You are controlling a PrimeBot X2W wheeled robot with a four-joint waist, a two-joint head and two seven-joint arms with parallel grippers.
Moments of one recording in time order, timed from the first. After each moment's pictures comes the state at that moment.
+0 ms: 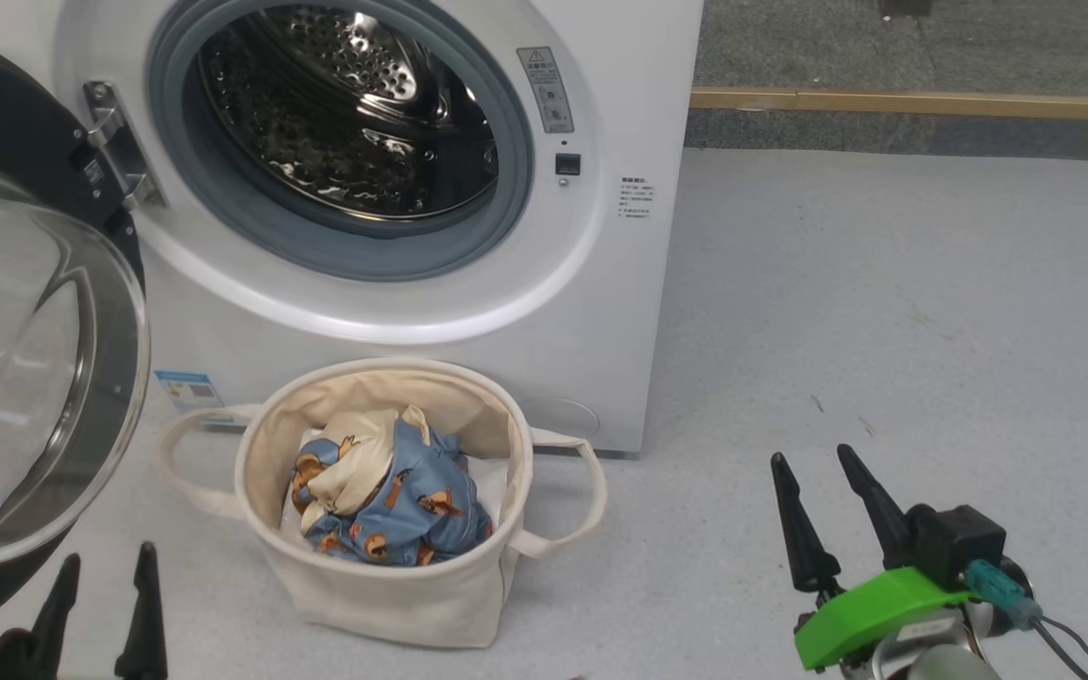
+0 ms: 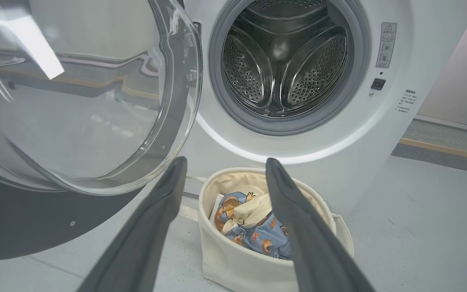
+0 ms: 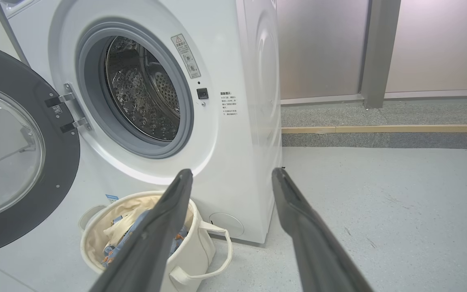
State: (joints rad) left arm 0.00 0.32 -0.01 0.30 -0.44 0.01 -0.25; right arm -0.13 -0.05 0.14 0.34 0.20 0.12 -0.25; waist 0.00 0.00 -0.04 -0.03
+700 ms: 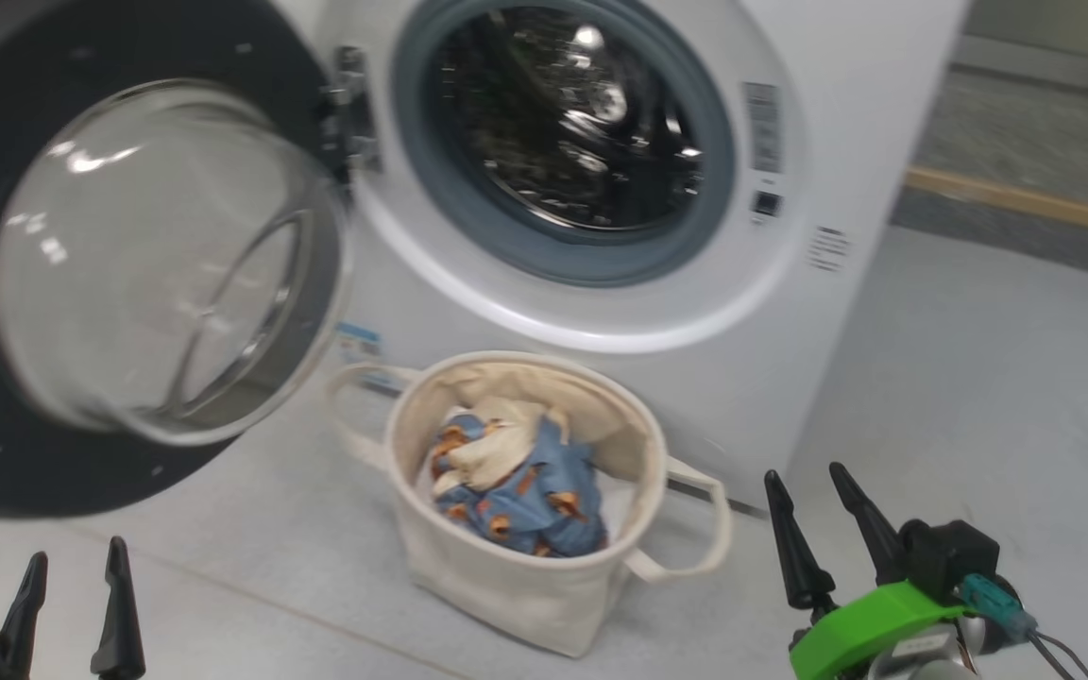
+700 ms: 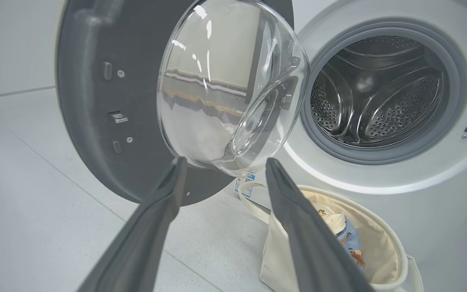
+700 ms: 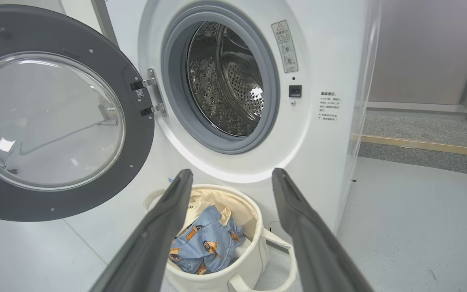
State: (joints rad) left arm 0.02 0.31 0.04 0.26 -0.42 0.04 -0.24; right arm -0.11 -0.05 0.16 0.35 0.23 0.12 -0.25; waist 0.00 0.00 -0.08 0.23
